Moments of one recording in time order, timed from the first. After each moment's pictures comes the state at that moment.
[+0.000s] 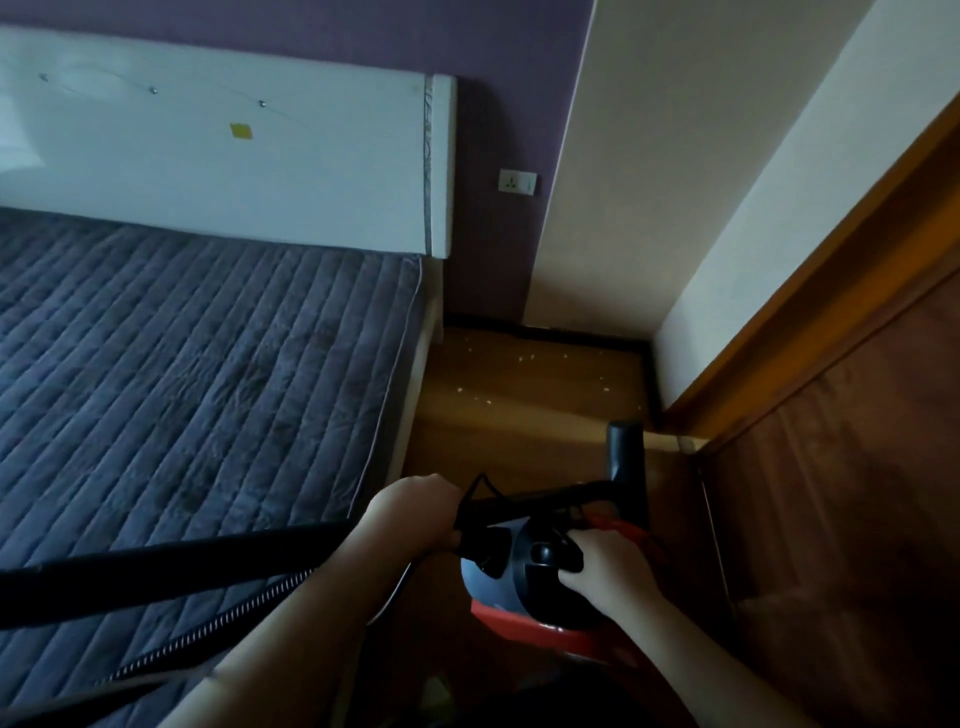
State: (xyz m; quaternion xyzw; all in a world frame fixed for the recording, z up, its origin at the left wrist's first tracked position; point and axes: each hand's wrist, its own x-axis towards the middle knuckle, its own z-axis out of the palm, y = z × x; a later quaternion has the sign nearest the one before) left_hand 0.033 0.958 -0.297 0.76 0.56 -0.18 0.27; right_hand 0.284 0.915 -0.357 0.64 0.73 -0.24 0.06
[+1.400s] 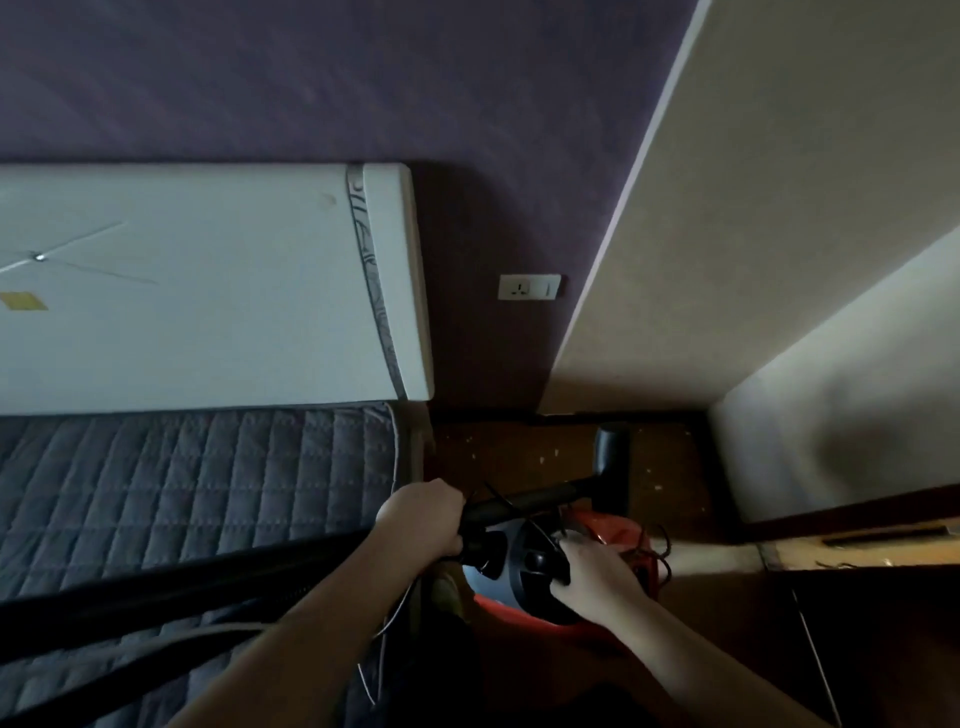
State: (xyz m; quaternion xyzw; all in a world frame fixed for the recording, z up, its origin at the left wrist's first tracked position) left_hand -0.024 1.639 -0.372 0.76 0.53 -0.26 0.27; right_hand 0.200 1.557 -0.456 0.65 0.68 -0.33 0.07
